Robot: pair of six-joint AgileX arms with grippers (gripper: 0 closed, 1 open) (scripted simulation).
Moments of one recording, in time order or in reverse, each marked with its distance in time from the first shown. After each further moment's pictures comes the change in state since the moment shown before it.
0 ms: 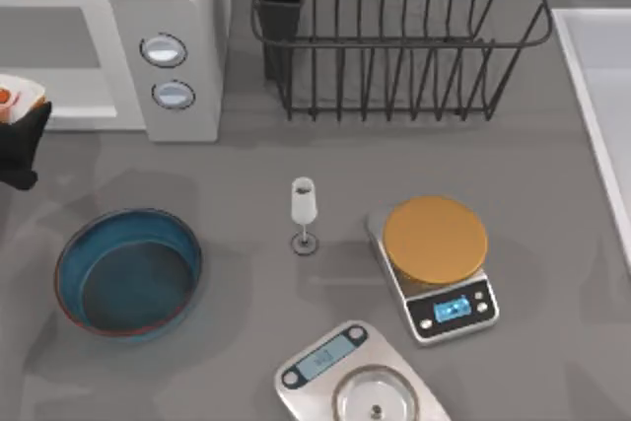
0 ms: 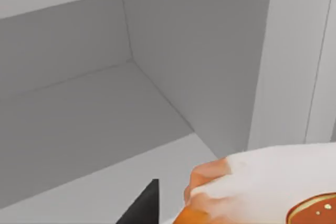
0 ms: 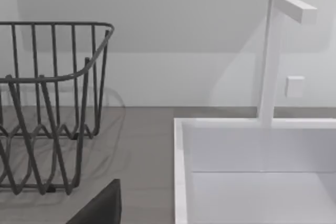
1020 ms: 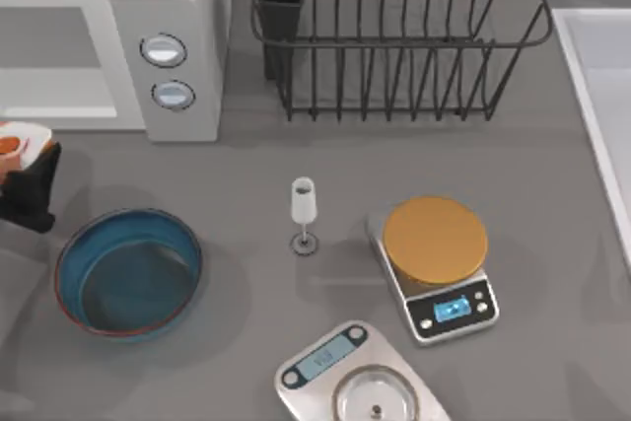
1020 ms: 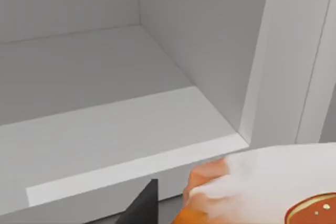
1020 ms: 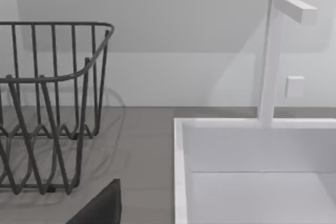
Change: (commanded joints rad) left arm 0.001 0.243 -0.141 0.476 -0.046 -0.151; right arm 0.000 0.000 0.000 0.000 0.000 0.000
